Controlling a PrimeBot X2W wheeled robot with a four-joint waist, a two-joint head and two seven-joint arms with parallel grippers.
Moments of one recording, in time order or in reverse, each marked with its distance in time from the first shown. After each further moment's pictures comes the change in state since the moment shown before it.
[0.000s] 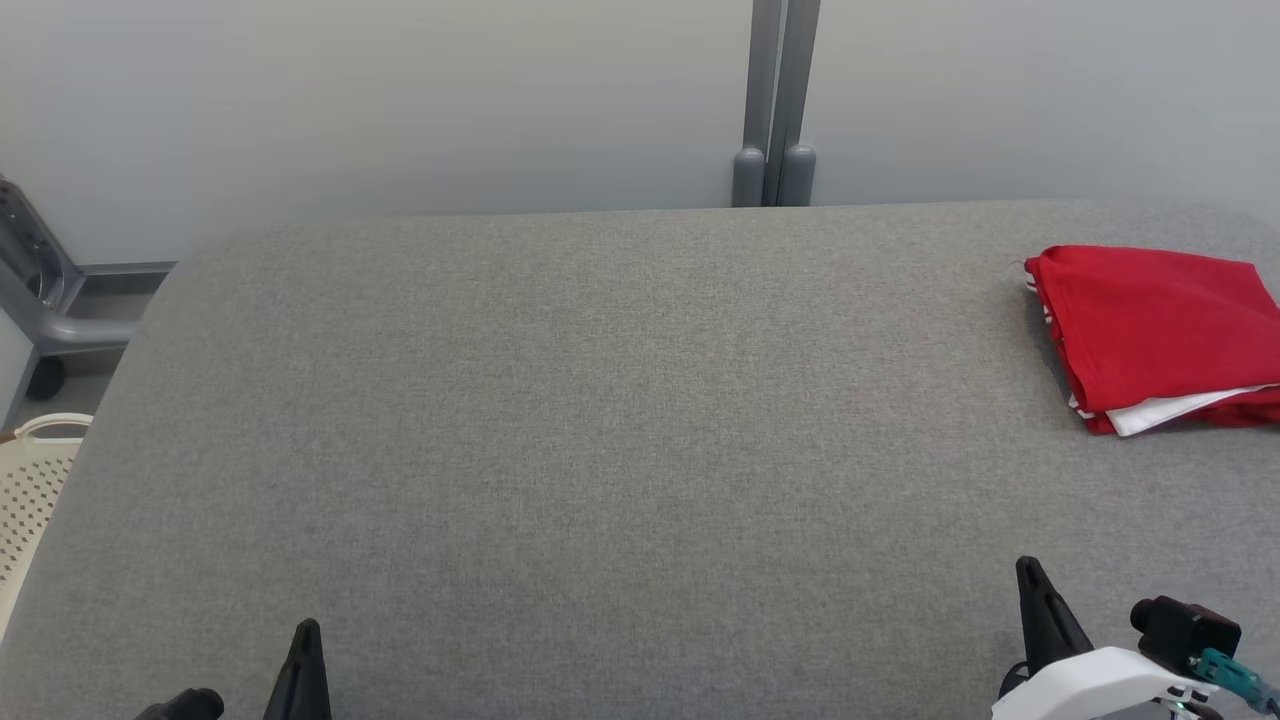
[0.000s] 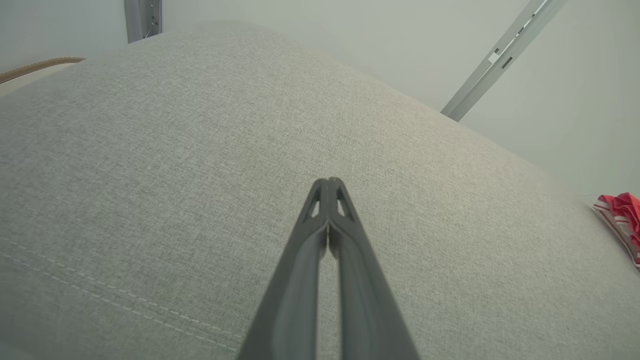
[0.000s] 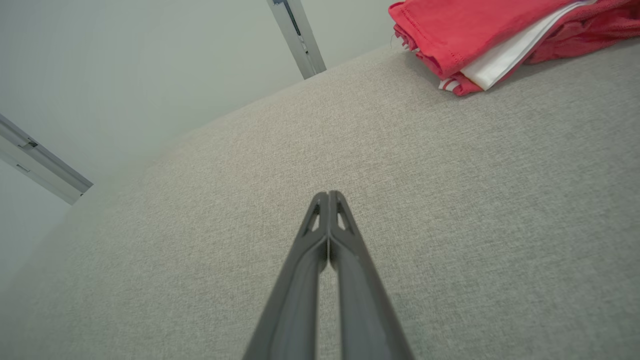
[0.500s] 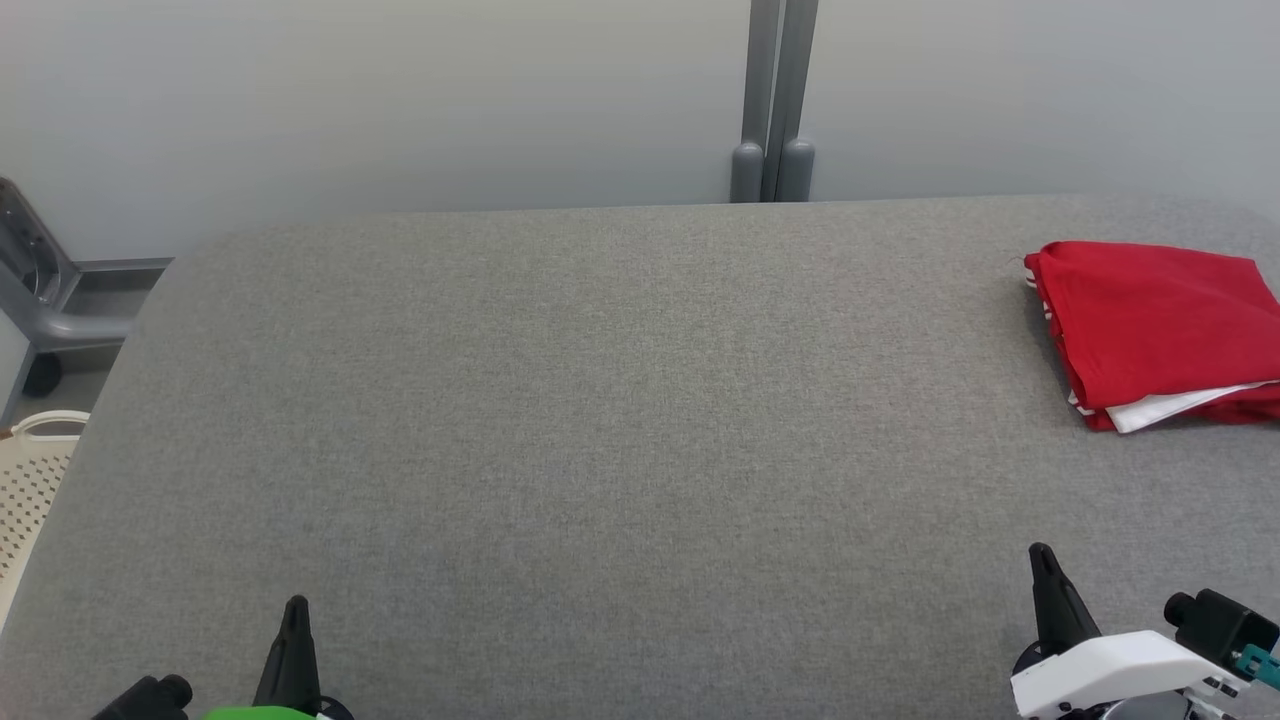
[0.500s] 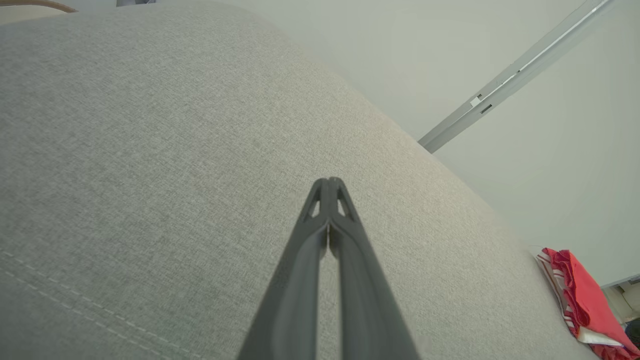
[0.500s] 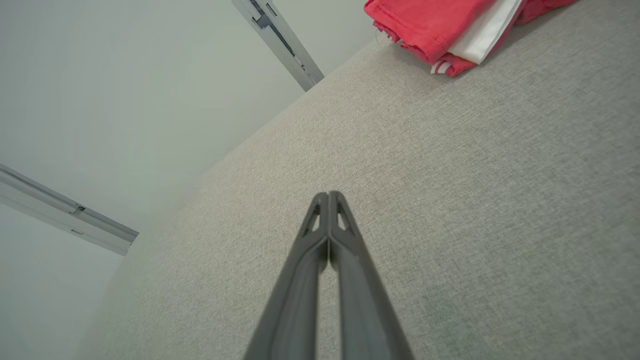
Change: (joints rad) left arm -0.034 0.000 0.012 -0.036 -0.245 0.000 0.065; right arm -0.006 -0.001 -0.015 -0.045 0.266 0.000 0.060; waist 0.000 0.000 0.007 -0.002
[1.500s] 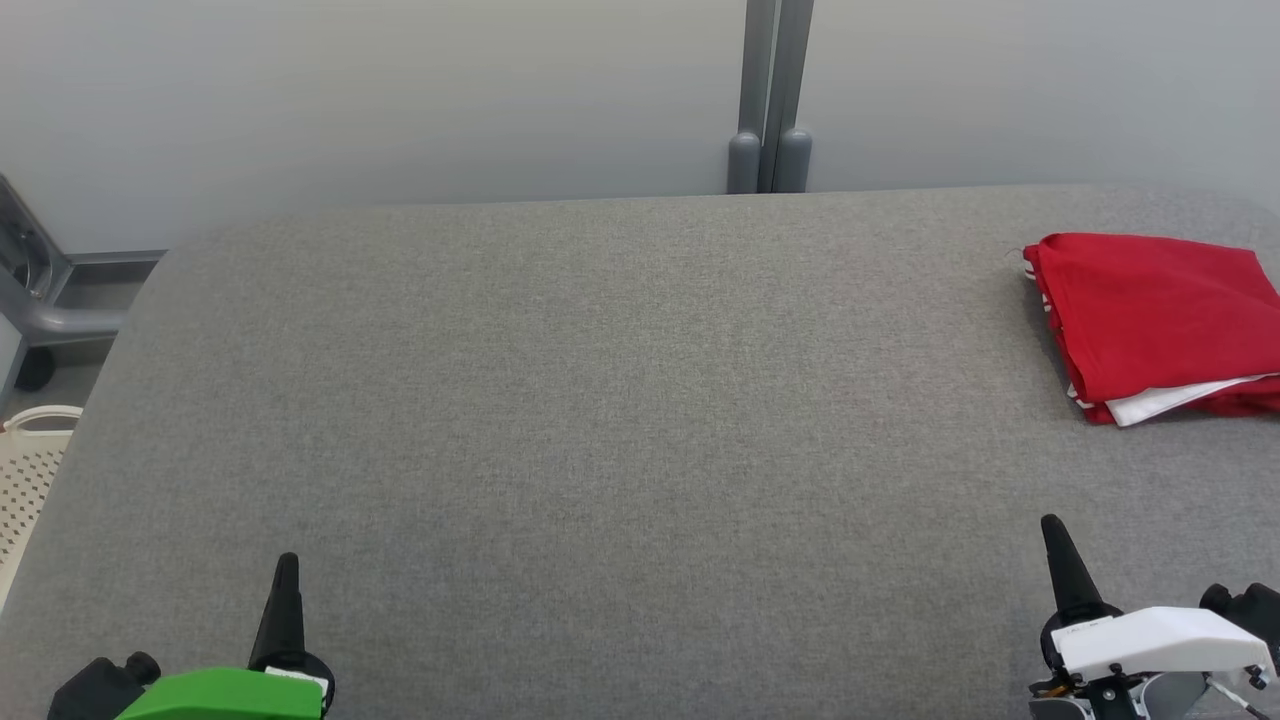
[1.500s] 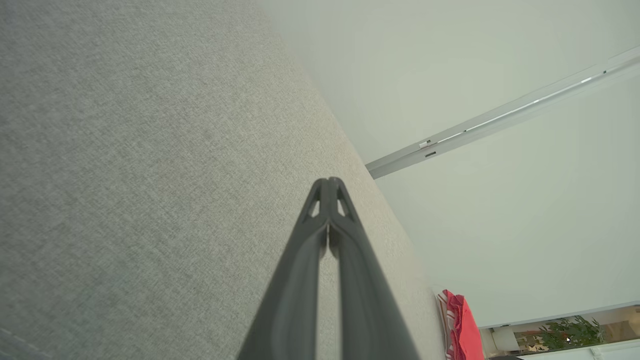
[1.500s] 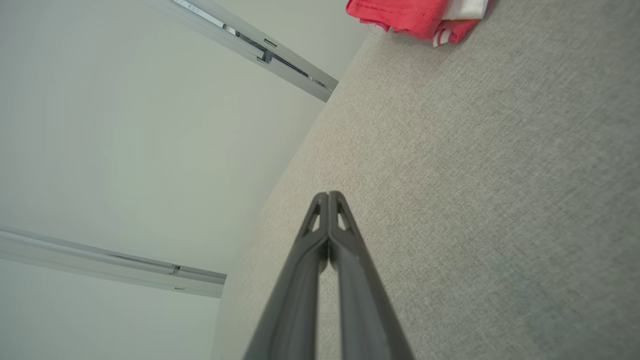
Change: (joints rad) left arm -0.047 0.000 0.018 -0.049 -0.358 0.000 0.100; right arm -0.016 -0.002 -0.026 -0.063 0.388 0.000 0.094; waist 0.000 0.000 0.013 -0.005
